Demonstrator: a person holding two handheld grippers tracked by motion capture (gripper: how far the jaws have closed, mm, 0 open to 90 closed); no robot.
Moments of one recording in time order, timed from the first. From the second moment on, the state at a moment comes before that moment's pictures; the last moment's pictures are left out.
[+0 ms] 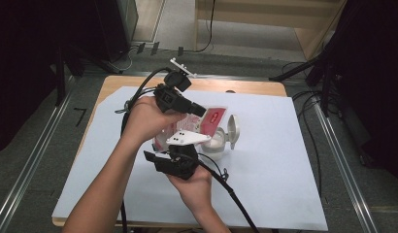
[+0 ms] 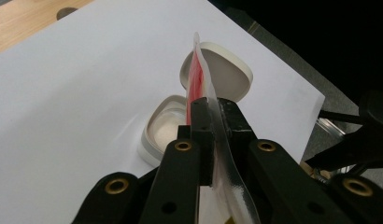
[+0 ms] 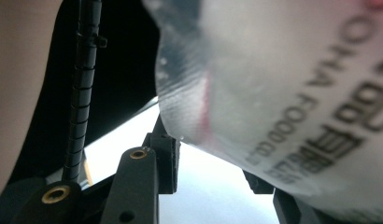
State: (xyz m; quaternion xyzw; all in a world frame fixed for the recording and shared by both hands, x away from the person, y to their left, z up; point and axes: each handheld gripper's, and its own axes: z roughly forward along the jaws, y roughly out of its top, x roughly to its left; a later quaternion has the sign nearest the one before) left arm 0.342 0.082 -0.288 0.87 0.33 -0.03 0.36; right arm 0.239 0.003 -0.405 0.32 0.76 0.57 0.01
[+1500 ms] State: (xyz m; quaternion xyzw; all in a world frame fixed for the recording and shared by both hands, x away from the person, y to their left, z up) left arm 0.326 0.133 -0.318 0.87 0.32 -0.06 0.36; right arm 0.230 0.020 -0.451 0.30 0.79 0.54 0.00
